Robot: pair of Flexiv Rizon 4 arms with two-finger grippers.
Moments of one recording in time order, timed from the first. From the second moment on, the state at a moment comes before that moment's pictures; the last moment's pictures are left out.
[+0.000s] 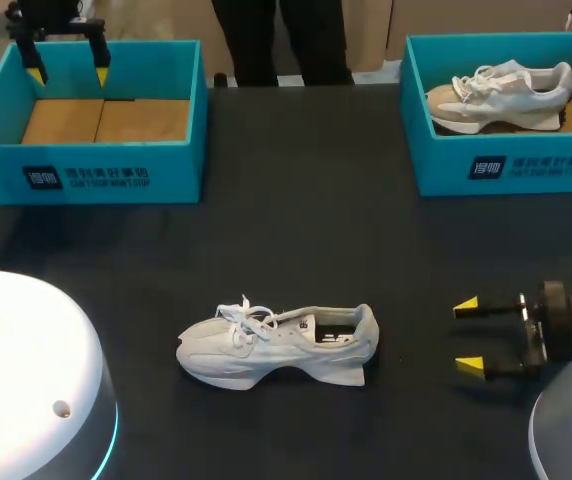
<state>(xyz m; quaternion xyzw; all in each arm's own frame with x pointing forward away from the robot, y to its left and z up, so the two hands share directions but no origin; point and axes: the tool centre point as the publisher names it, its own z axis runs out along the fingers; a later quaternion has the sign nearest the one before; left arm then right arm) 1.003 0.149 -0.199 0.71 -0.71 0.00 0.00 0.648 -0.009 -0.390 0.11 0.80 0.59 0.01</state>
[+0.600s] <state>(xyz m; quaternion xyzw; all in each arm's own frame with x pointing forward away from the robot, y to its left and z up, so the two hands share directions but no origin) 1.003 0.149 -0.199 0.71 -0.71 0.00 0.00 0.653 0.042 -0.390 0.09 0.80 0.59 0.02</state>
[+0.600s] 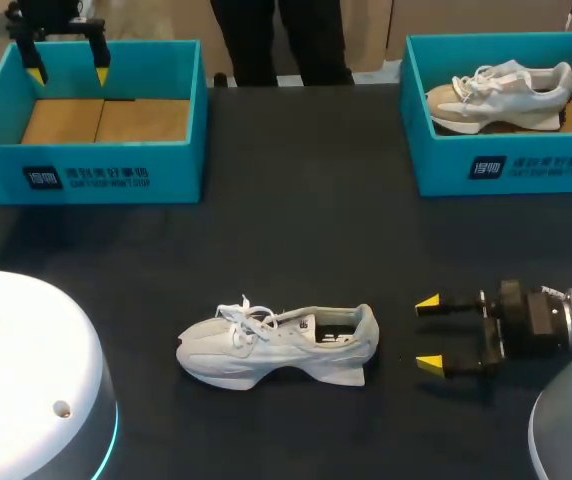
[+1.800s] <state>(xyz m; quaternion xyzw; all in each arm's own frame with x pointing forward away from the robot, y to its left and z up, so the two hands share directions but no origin) 1.003 0.149 -0.199 0.71 -0.71 0.00 0.00 0.654 0.128 -0.410 0.08 0.80 0.59 -0.02</state>
